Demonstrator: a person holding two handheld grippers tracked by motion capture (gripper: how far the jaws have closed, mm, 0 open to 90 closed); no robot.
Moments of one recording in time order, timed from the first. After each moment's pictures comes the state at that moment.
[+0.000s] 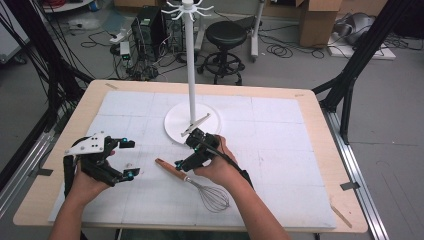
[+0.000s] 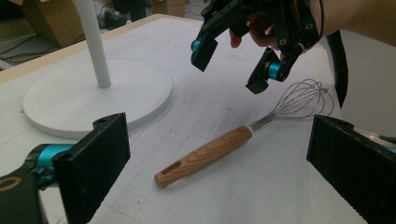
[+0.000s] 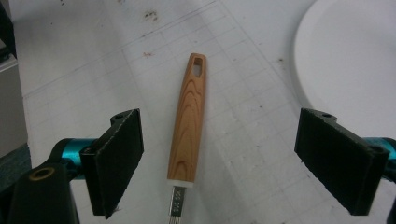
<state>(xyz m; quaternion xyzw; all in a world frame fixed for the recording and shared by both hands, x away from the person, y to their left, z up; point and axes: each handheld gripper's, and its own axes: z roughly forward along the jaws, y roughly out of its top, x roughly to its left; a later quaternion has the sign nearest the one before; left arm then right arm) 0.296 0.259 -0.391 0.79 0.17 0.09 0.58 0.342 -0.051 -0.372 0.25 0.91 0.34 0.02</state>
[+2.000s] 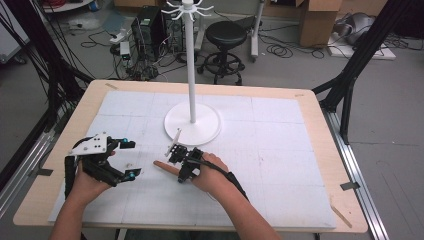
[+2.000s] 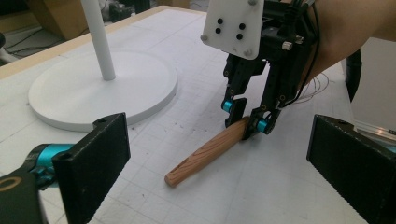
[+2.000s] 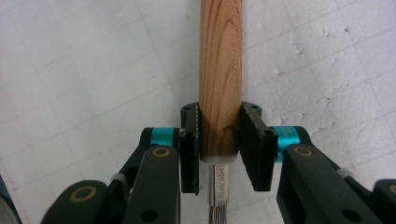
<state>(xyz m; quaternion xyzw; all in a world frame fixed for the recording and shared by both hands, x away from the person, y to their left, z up) 0.297 0.257 -0.393 0.80 0.18 0.09 0.57 0.334 -0.009 -0.411 0.22 0.97 0.14 -0.01</state>
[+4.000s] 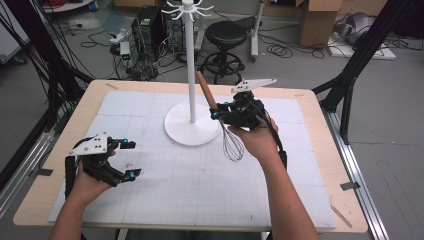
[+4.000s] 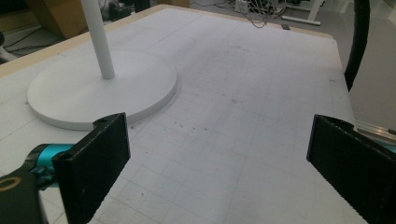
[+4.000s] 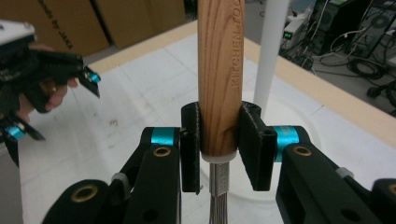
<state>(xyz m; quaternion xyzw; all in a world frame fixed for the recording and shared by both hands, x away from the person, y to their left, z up) 0.298 0.256 -0.394 0.80 0.18 0.09 0.57 0.362 -0.151 -0.266 0.29 0.81 0.49 0.12</state>
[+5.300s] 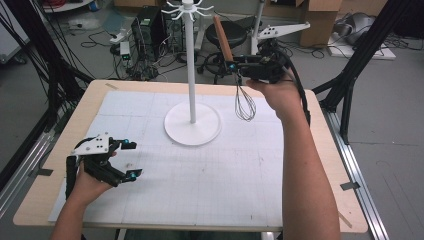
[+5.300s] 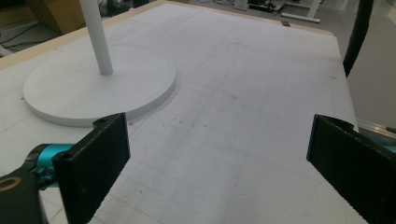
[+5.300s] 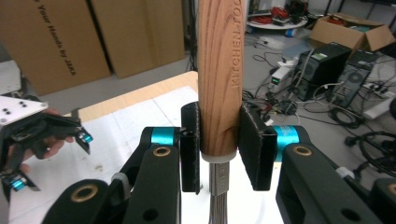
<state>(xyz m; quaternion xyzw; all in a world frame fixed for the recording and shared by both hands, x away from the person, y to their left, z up) 0.299 0.255 -0.397 0.80 0.18 0.09 0.56 0.408 -0.185 -0.173 0.25 0.79 0.53 0.15</state>
